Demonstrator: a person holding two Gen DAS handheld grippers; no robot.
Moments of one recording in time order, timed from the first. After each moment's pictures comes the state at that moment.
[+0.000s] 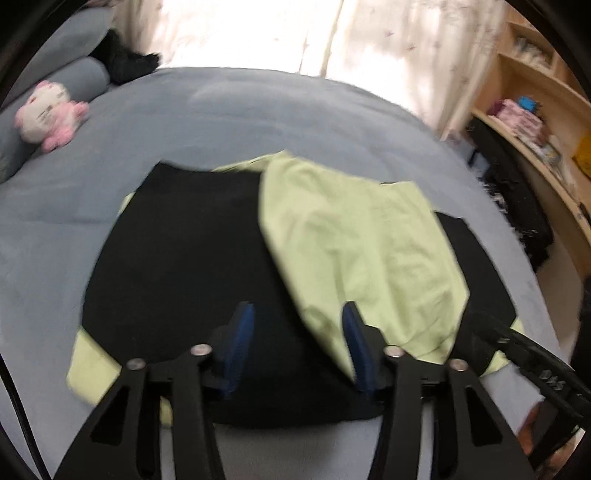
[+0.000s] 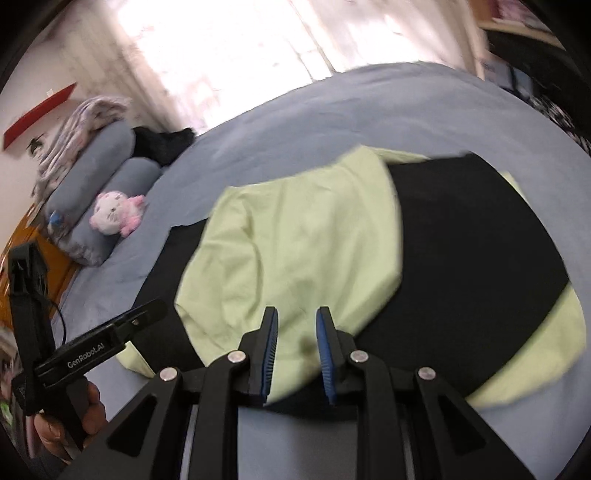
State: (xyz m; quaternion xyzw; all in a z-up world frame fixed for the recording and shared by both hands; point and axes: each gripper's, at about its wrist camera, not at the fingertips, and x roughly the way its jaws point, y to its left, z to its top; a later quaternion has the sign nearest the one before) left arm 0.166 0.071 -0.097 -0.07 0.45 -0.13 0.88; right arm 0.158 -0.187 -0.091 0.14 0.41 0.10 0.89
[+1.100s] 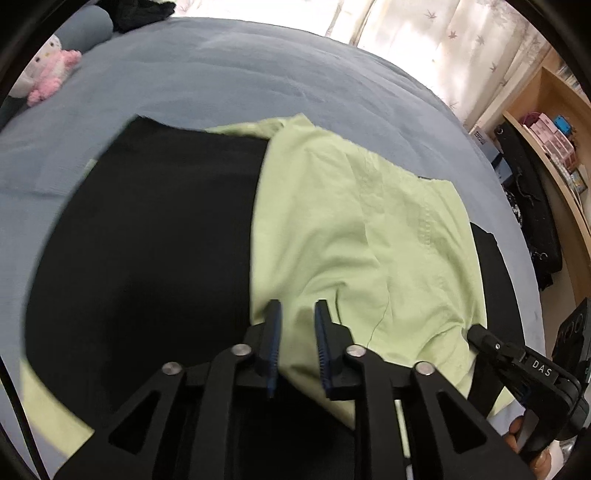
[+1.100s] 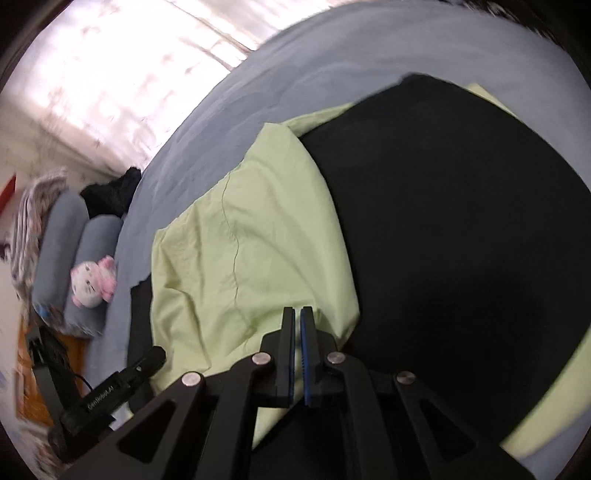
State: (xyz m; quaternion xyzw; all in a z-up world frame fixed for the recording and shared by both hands) left arm 0.237 0.057 -0.141 -0.12 0.52 -0.09 0.84; right arm 0.214 -0.256 -0.140 0.32 0.46 0.01 0.83
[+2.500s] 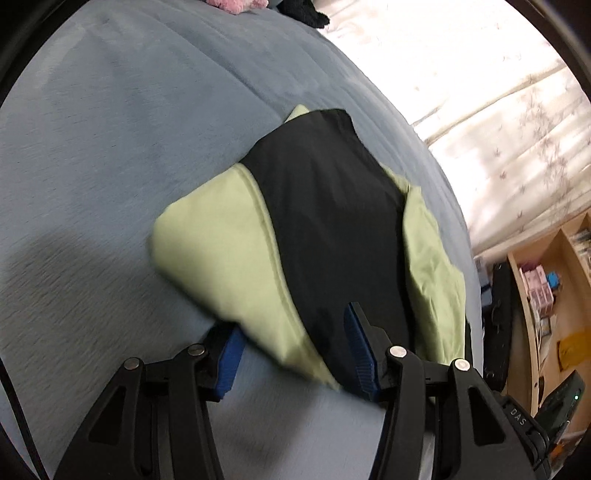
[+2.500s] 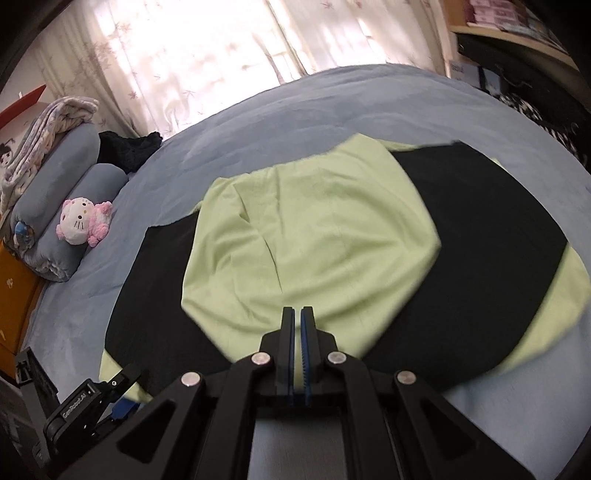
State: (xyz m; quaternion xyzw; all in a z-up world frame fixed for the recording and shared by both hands) left arm 0.120 0.193 -0.195 -0.39 0.43 -0.01 0.82; right arm 0.160 -0.134 -0.108 0.14 0.41 0.00 0.90
